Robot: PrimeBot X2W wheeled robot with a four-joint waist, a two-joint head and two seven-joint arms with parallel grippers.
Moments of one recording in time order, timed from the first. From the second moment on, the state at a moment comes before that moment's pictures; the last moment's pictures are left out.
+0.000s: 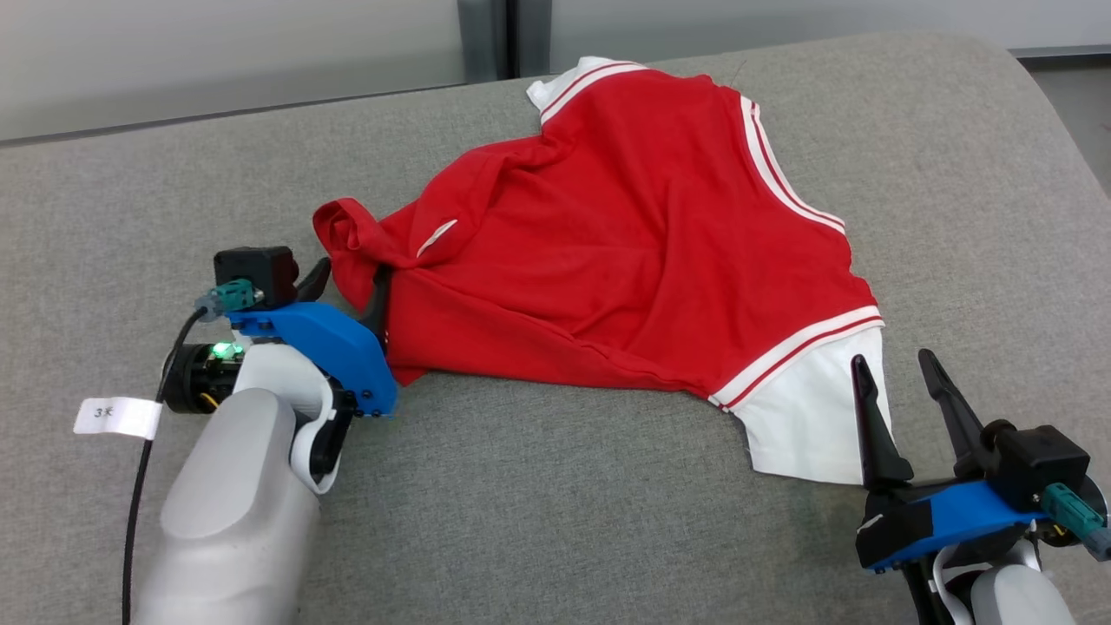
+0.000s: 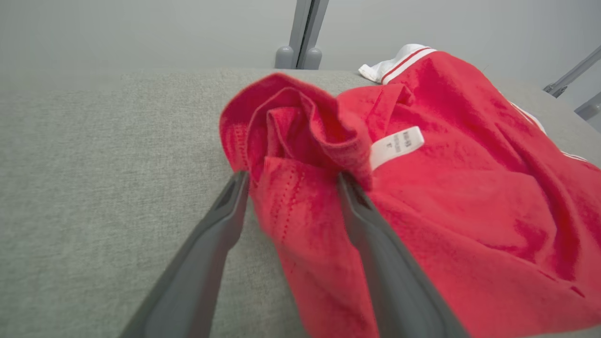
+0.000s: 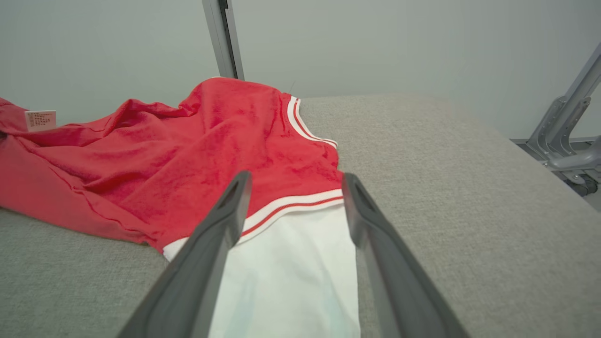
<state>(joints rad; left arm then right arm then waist) -0.63 0.11 -0.23 0.77 -0.38 -0.12 0.06 -0.13 -0.05 -0.05 0.16 0.12 0.13 -0.15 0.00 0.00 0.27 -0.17</state>
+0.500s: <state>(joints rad) -0.62 0.12 -0.38 0.71 -0.51 -0.13 0.03 -0.14 -0.05 -0.07 0.18 0.12 0.13 -0.16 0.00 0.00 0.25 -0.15</state>
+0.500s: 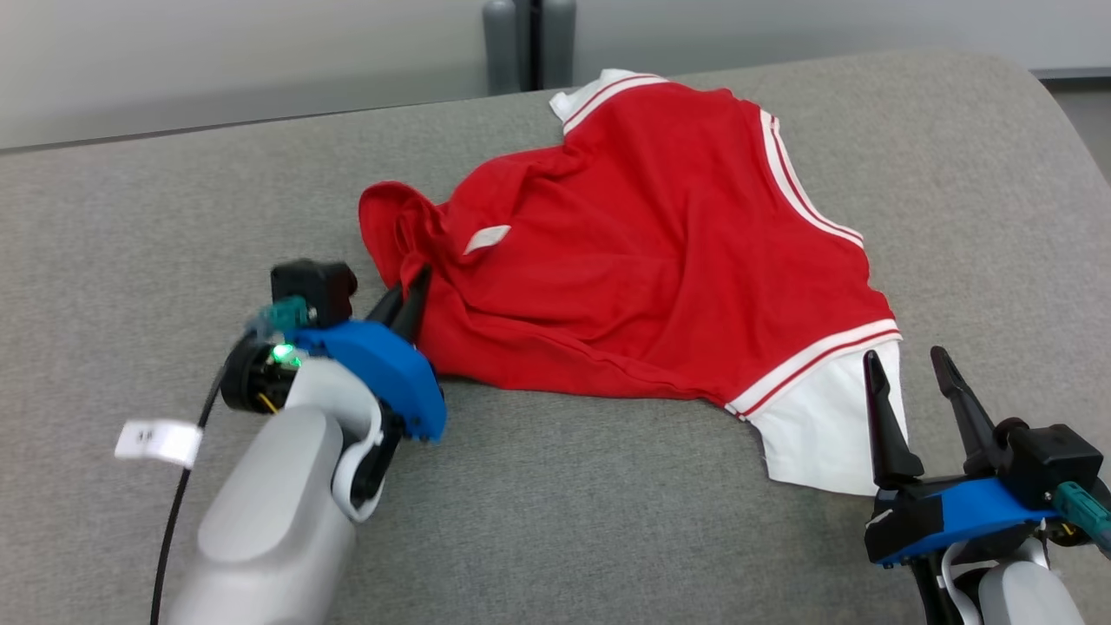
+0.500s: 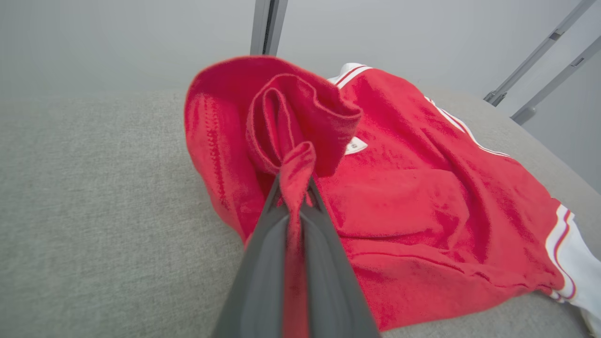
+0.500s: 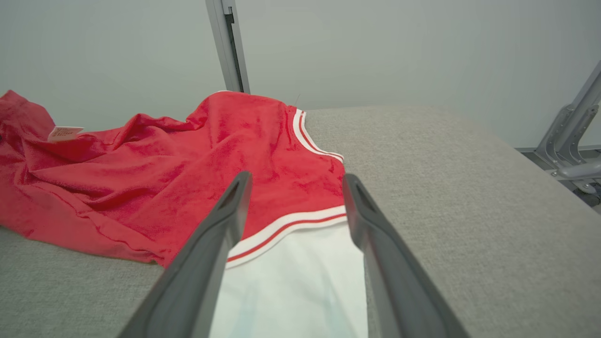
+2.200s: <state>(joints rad) -0.49 0.21 -0.50 0.60 -0.72 0.11 0.23 -0.12 -0.05 -0.07 0.14 0.15 0.13 -0.15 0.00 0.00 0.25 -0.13</state>
